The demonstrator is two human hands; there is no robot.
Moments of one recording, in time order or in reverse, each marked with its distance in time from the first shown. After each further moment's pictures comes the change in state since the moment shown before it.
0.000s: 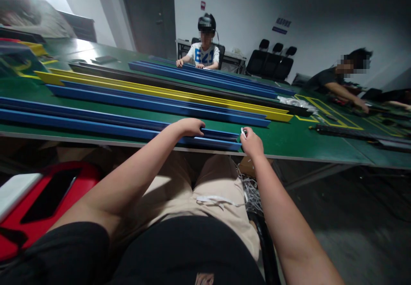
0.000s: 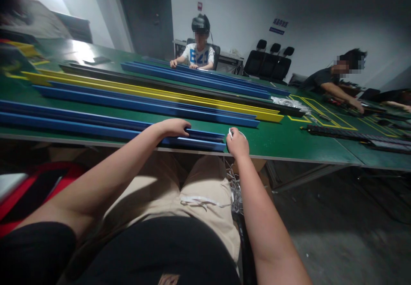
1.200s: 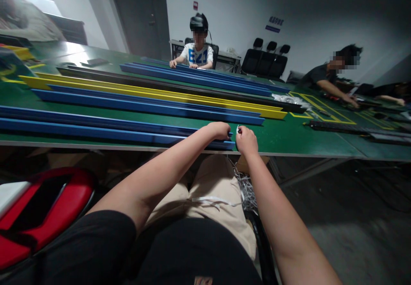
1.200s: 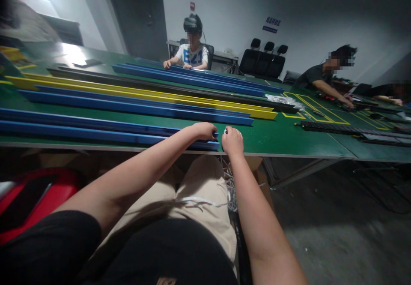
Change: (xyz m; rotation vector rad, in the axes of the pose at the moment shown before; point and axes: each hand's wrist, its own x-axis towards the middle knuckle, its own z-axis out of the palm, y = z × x) left_hand 0.082 0.120 0.003 -0.003 0.044 0.158; right_hand 0.003 0.000 0.004 -0.044 0.114 -0.070
